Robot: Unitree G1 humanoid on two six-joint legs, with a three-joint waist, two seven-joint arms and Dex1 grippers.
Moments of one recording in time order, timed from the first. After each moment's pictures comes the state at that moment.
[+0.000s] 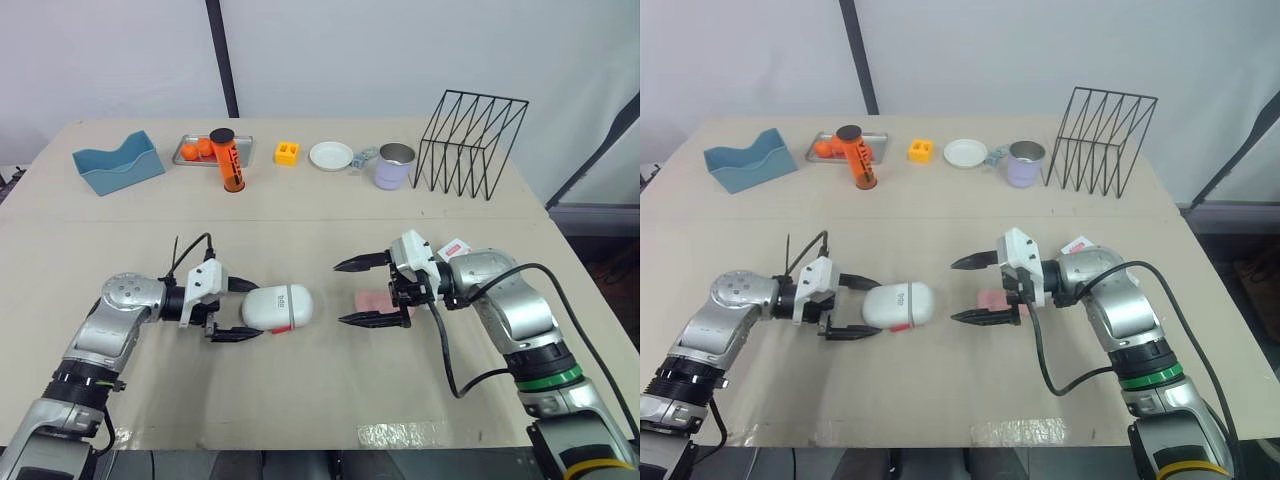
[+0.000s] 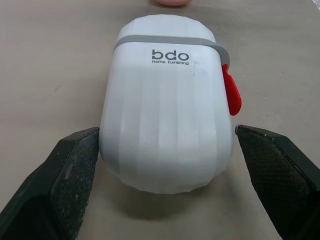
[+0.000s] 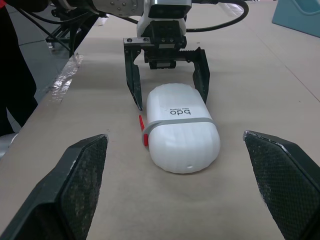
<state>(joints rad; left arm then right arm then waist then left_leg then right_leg) -0.40 0.66 -0.14 0.20 -0.26 0.06 -1.33 -0.53 -0.60 0.17 -0.01 0.39 0.24 1.34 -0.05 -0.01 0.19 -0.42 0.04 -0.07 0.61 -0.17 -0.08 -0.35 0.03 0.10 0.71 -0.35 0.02</state>
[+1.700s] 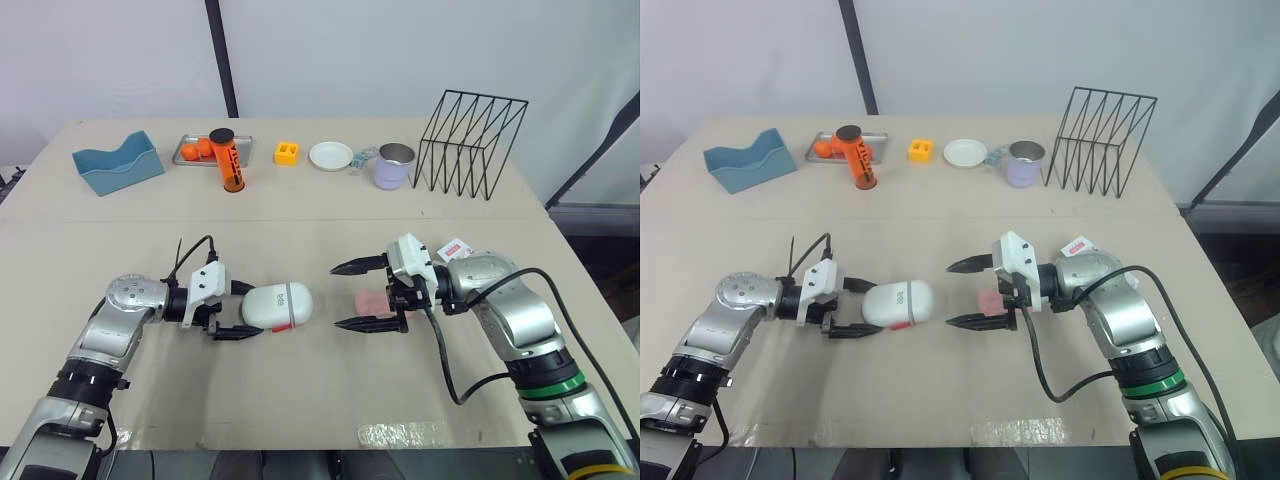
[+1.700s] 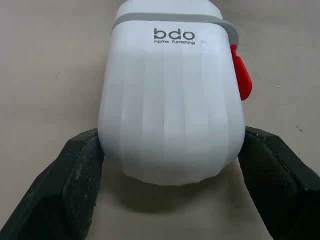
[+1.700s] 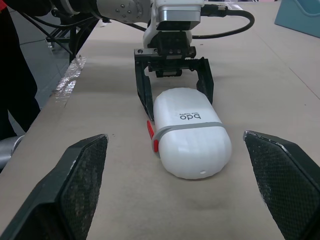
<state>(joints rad) -0.41 0.65 -0.15 0.24 -0.22 0.04 -1.31 -0.50 -0.61 0.17 -0.09 0.39 0.29 1.31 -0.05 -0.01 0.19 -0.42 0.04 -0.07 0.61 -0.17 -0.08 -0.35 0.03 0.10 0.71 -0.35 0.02</state>
